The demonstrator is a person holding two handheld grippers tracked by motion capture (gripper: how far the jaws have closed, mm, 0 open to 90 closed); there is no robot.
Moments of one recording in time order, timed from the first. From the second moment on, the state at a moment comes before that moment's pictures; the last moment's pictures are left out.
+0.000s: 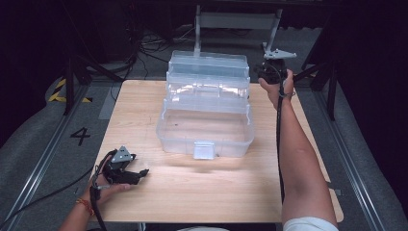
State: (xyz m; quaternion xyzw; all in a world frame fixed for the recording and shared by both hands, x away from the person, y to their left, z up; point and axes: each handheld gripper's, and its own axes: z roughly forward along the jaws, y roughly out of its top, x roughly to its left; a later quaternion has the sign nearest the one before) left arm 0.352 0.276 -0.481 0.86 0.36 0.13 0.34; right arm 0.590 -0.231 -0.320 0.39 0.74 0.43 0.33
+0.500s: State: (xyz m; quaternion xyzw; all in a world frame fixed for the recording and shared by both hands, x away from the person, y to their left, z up) left arm 0.352 0.275 -0.481 0.86 0.36 0.13 0.34; right arm 0.537 -0.252 -0.321 0.36 0.75 0.44 0.33
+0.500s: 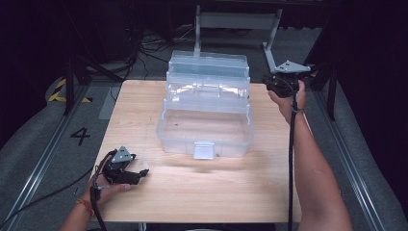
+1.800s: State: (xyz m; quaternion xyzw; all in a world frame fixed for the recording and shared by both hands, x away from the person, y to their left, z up) left arm 0.351 0.275 -0.481 0.85 0.36 0.14 0.34; right arm 0.443 -0.277 -0.365 0.32 0.79 0.43 0.30
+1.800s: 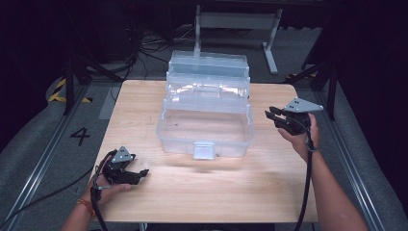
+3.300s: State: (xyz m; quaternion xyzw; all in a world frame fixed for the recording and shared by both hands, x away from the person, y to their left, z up) left arm 0.353 0.274 -0.482 0.85 0.37 0.14 0.34; right arm 0.369 -0.325 -0.451 0.34 0.83 0.37 0.24
